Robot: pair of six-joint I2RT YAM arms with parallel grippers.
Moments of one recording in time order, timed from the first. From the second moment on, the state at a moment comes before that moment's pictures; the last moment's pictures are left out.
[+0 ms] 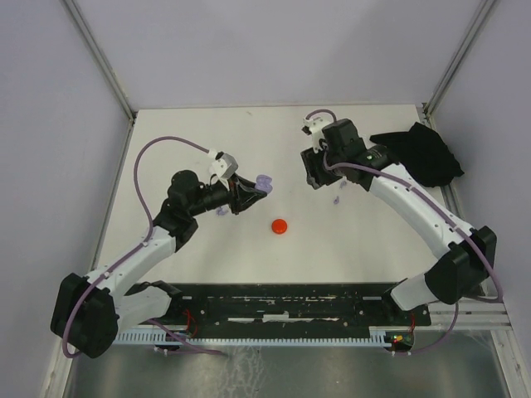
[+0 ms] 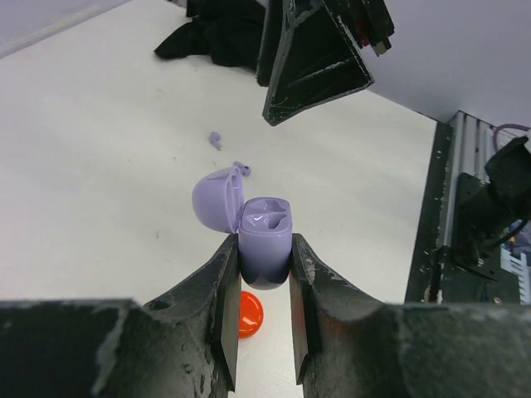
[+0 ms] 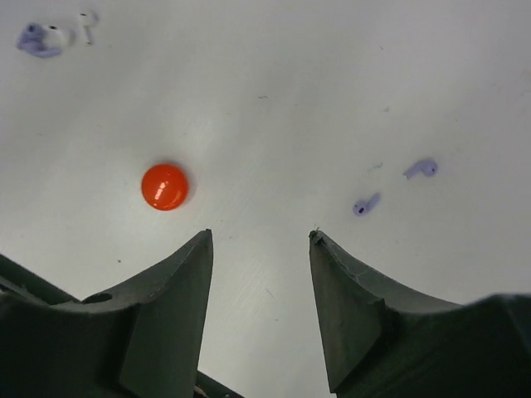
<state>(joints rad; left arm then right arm) -0.47 1.08 0.65 0.40 0.69 -0.14 0.57 1.45 1.42 -0.75 -0.04 0.03</state>
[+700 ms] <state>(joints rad) -0.48 1.06 0.61 0.38 0.52 -0.09 0.27 1.90 1.43 -0.70 0.17 0.26</state>
